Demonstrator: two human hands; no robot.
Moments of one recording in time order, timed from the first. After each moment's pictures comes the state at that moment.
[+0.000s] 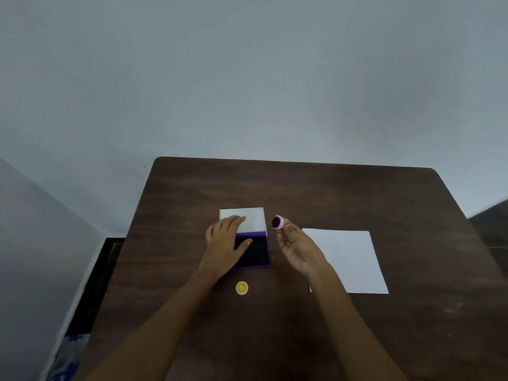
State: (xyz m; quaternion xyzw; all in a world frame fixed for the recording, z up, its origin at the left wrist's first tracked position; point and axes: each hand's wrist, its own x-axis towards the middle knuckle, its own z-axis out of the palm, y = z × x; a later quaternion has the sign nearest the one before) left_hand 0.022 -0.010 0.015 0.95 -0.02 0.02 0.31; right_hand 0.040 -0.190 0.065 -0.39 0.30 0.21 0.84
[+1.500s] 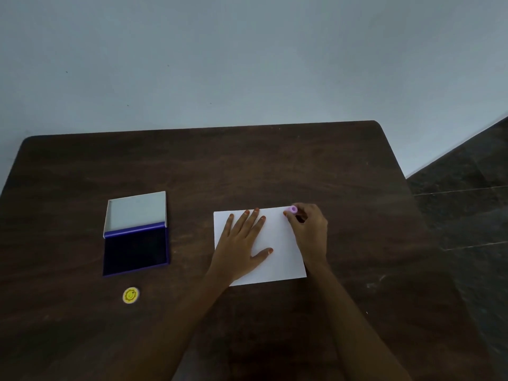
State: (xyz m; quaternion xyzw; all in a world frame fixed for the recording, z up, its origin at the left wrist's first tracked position) left_hand 0.049 -0.233 -0.039 0.96 -0.20 -0.08 0.16; right_hand 0.070 -0.396 -0.006 -0.88 0.18 -0.03 0.43
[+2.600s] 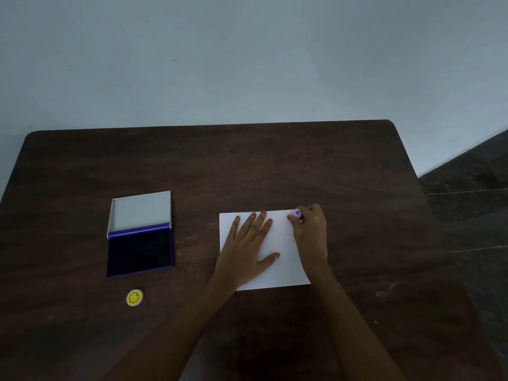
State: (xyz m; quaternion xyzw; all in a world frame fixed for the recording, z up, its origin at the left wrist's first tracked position) left_hand 0.048 -0.234 -0.035 0.96 -0.19 -0.10 0.17; right_hand 0.081 -0.382 -0.007 -0.90 0.21 0.02 0.38
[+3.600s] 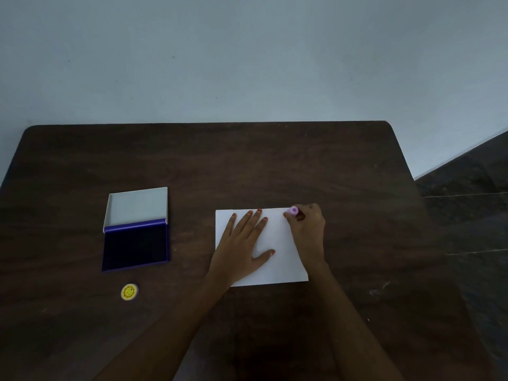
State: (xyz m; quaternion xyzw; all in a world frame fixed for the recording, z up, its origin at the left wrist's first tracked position) left_hand 0.047 -0.234 -0.036 0.96 -0.19 -0.07 0.20; right_hand 0.082 -0.383 -0.002 -0.86 0.25 0.02 0.44
